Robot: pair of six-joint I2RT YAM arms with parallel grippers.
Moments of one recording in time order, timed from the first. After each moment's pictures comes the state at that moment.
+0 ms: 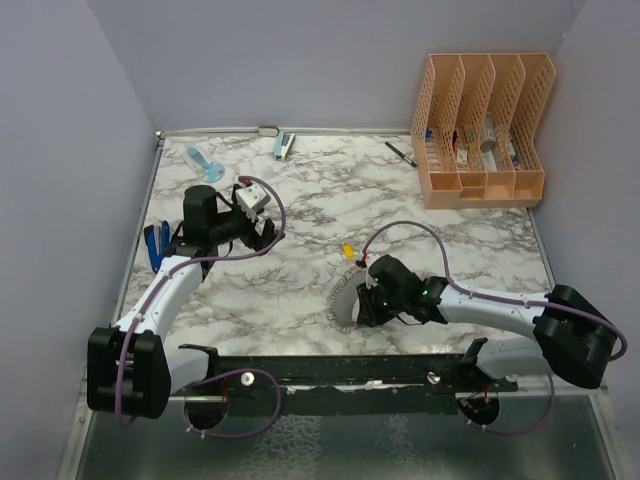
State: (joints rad) left arm -0.14 1.17 0.73 -0.02 0.74 0.34; right arm 0.92 1.29 0.55 -0.20 -0.12 0.46
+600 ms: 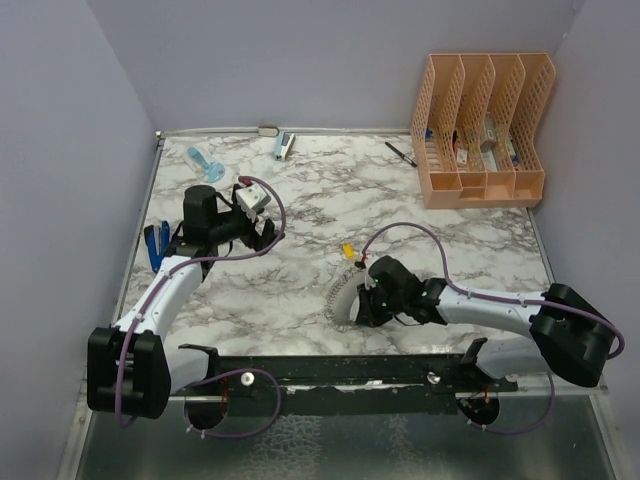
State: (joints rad) left arm -0.14 1.17 0.73 -0.02 0.74 0.35; right arm 0.92 1.30 0.53 -0.14 -0.16 0.48
